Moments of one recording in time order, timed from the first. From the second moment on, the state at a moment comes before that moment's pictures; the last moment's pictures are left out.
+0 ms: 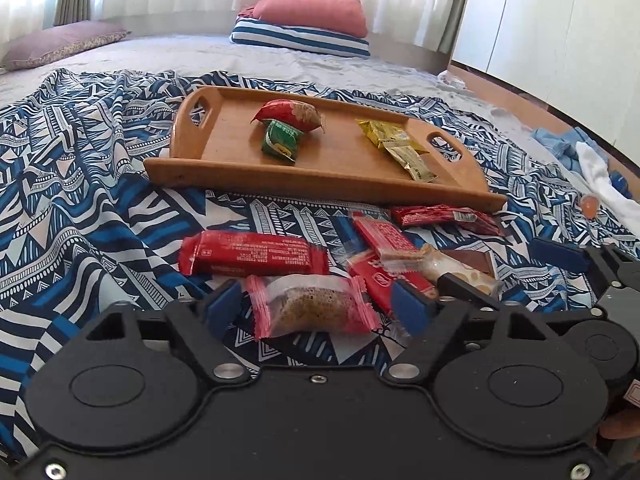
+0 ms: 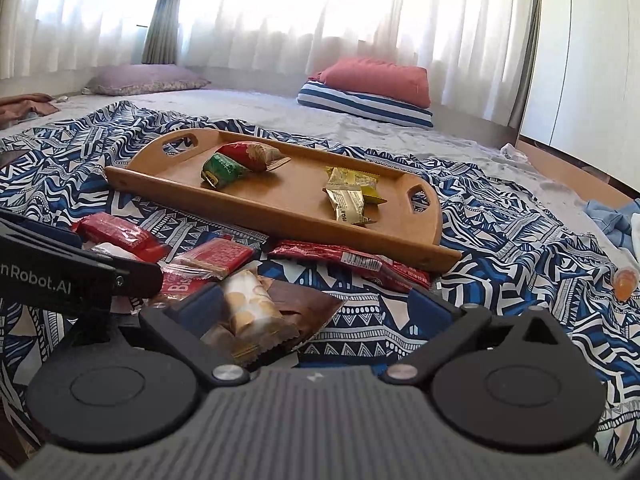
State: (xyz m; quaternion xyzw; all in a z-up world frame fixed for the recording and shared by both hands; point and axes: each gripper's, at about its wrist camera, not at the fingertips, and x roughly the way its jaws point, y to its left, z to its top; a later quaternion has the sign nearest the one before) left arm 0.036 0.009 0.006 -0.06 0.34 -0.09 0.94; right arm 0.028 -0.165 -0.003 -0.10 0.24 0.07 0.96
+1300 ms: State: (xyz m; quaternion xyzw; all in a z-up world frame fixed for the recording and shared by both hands) left arm 0.044 0.039 0.045 -0.04 0.33 -0.06 0.94; right arm 0.024 -0.146 0.020 -0.12 0.26 0.12 0.95
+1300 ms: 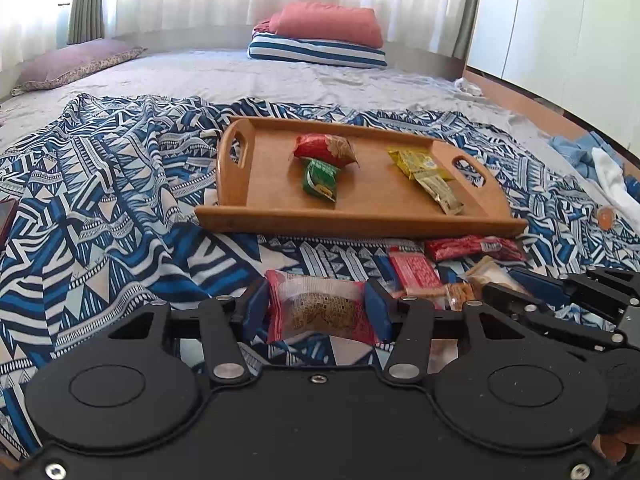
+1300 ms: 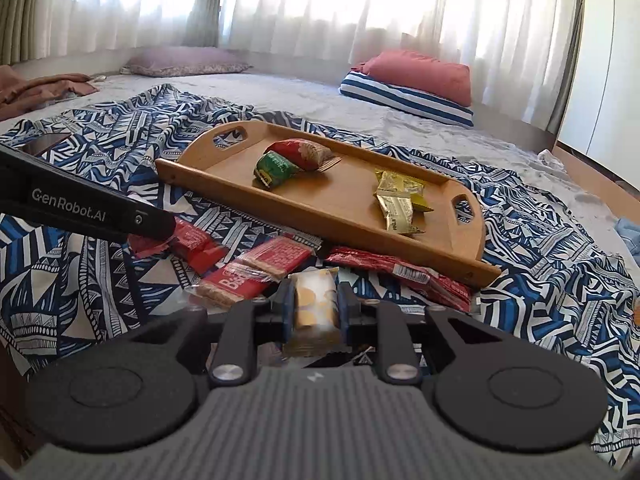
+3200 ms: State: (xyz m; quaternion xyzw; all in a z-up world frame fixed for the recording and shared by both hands) left arm 0.242 0.031 0.020 -0.09 0.35 -0.02 0.93; right arm 0.225 -0.223 0.003 0.04 0.35 0.01 0.94
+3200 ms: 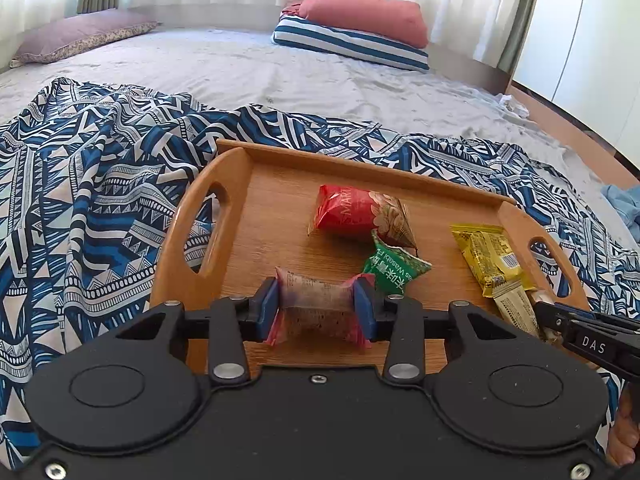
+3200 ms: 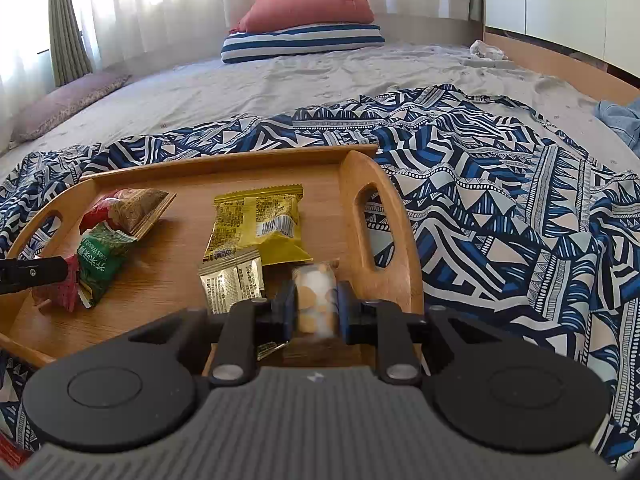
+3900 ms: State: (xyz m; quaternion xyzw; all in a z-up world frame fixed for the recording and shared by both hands) left arm 0.191 0.031 0.056 -0.05 0.31 -0.04 0.95; right arm 0.193 -0.220 0.027 0.02 0.33 0.05 0.94
